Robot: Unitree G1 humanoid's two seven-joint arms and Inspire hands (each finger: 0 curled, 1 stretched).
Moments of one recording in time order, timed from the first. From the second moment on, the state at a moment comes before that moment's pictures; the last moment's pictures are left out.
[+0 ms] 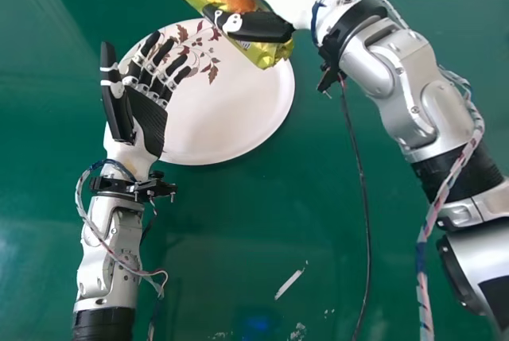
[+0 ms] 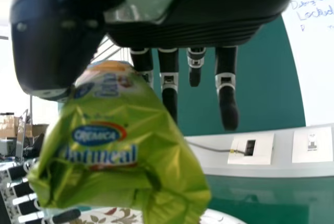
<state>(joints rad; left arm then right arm) -0.08 -0.03 0.14 0.03 -0.41 -0.14 -0.27 -0.87 -0.44 0.36 0.24 -0.85 -0.17 0.28</state>
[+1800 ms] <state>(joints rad) -0.09 -0.03 0.15 0.05 -0.41 -0.14 -0.29 -1.12 -0.34 0.52 0.75 -0.81 -0.24 0.45</state>
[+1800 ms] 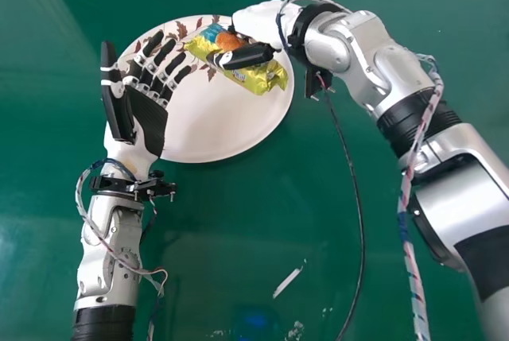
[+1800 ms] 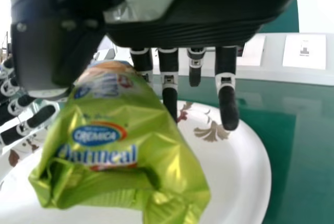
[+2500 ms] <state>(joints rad) -0.09 -0.03 0.15 0.05 -0.41 -0.15 -0.29 -1.15 -0.28 0.59 0.88 -0.83 -0.24 0.40</state>
